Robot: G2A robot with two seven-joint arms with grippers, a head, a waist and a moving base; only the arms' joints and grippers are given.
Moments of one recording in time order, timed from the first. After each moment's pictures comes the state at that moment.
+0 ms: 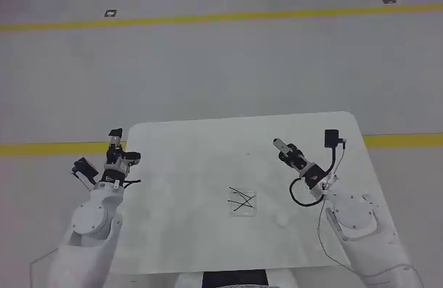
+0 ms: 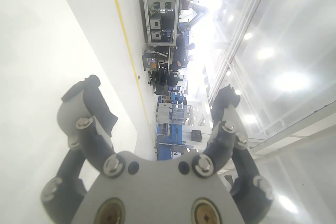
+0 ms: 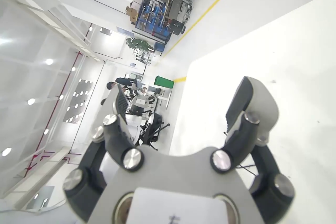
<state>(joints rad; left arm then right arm) 1.73 -1.15 -1.60 -1.80 -0.42 0.00 0.00 -1.63 -1.14 1.38 -1.87 -0.09 -0.11 0.36</state>
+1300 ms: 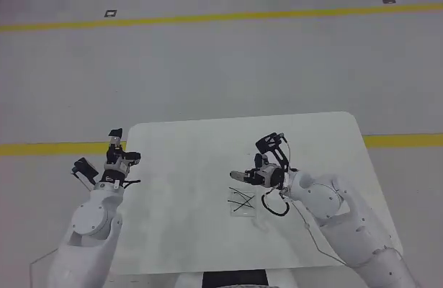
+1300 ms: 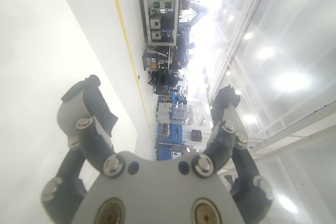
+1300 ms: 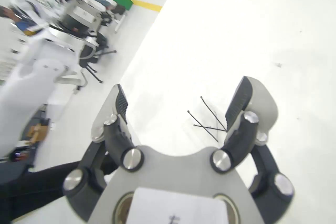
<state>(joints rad) 1.73 -1.15 -1.60 -1.80 -0.42 0.00 0.00 -1.38 -1.13 1.11 -1.86 -0.66 -0.09 0.77</state>
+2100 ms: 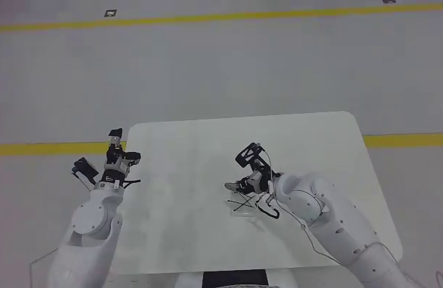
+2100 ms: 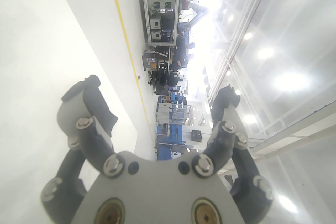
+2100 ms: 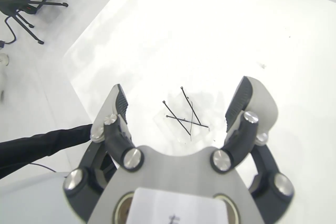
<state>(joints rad) 1.73 -1.15 -1.60 -1.80 -0.42 0.00 0.00 -1.33 -1.14 0.99 -1.82 -0.88 -0.15 0.79</state>
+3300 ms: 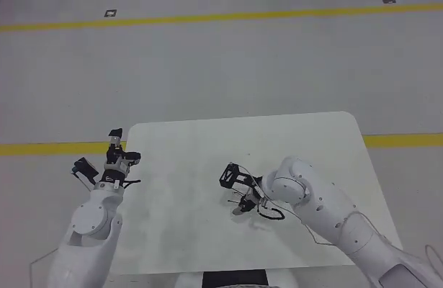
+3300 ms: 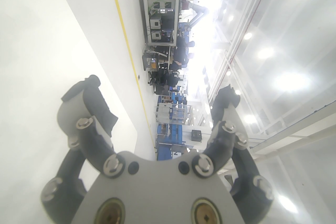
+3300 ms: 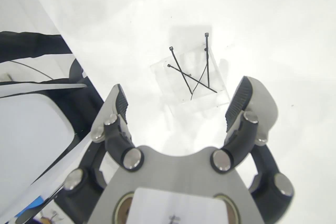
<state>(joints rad) 1.73 -1.15 -1.60 -1.80 -0.42 0.00 0.00 -1.08 -1.18 0.79 -1.63 -0.77 -0.34 1.30</state>
